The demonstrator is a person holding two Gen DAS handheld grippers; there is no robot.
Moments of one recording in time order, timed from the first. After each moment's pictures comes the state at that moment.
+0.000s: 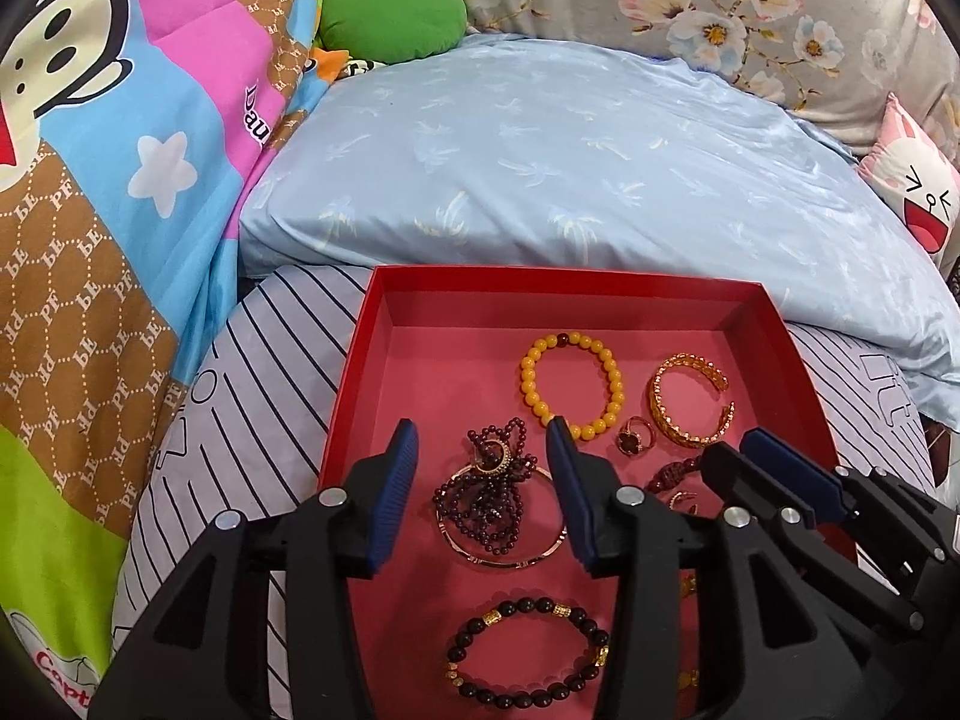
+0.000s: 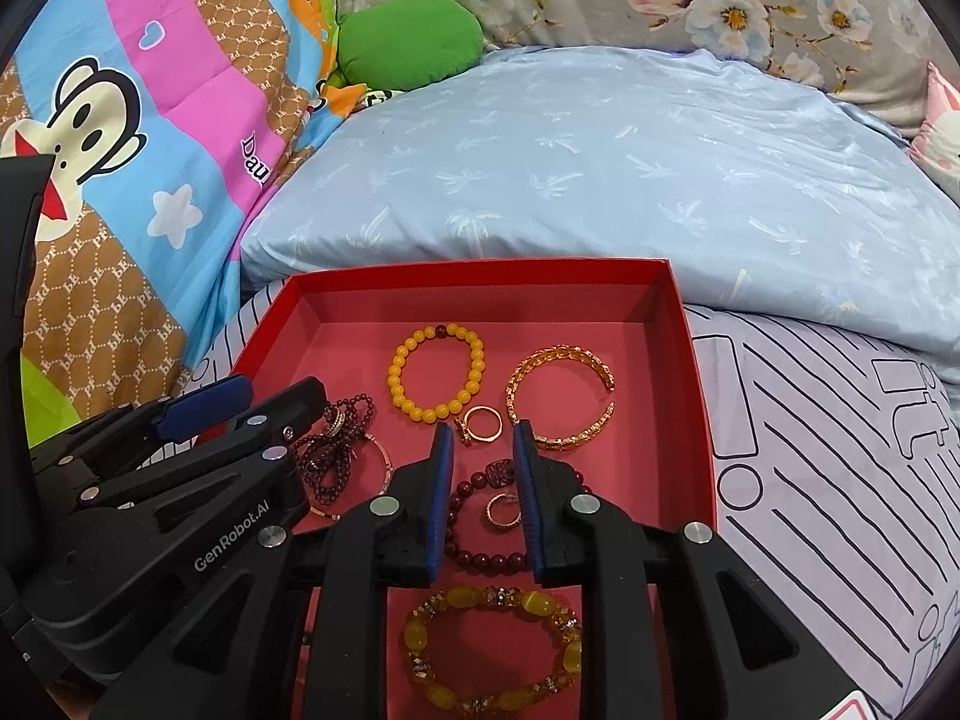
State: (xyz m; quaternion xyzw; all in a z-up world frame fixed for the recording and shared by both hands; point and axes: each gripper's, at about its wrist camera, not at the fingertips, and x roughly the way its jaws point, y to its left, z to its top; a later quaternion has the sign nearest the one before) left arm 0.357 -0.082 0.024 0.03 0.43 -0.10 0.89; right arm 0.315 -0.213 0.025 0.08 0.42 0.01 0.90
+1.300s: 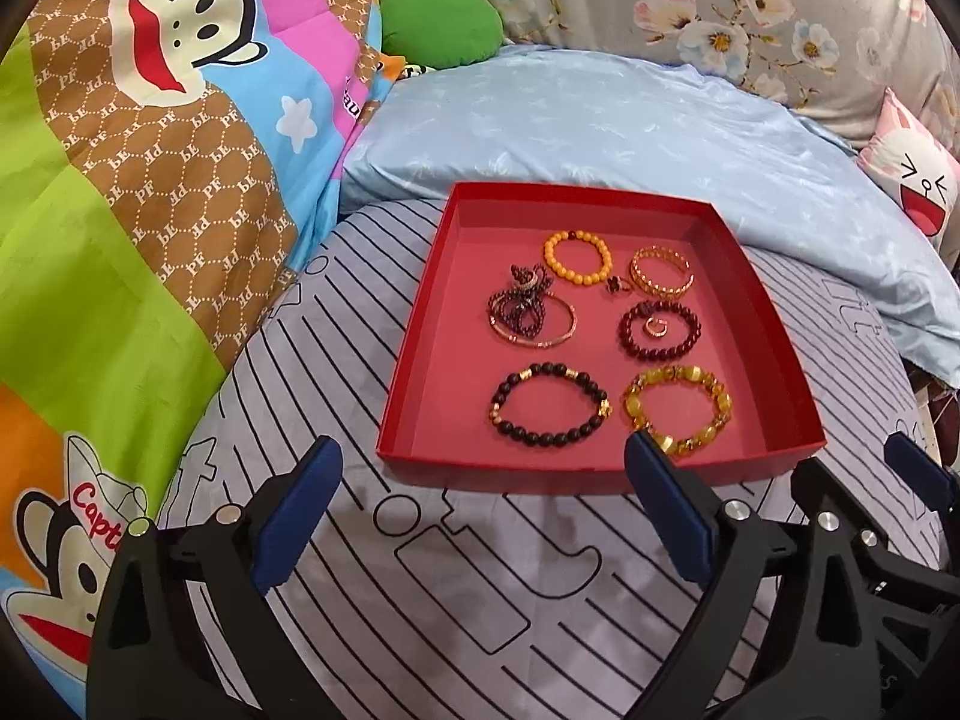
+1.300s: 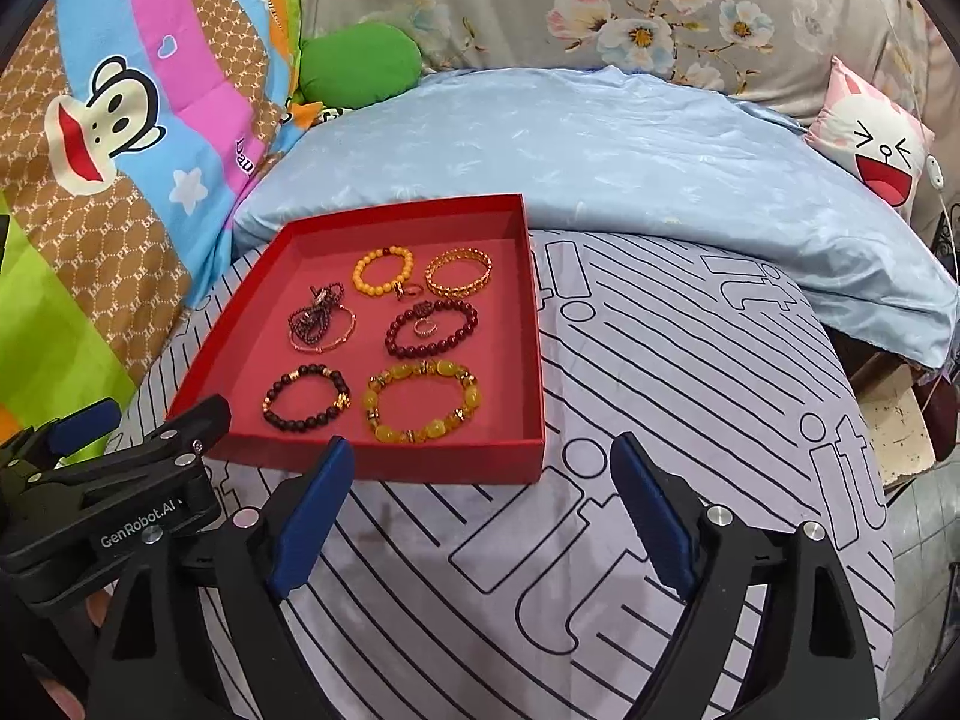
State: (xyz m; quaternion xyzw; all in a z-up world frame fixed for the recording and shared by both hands) left arm 0.213 -0.049 0.044 0.04 0.43 -0.06 0.90; right arm 0.157 -0.218 0.048 0.07 0.40 -0.07 0.91
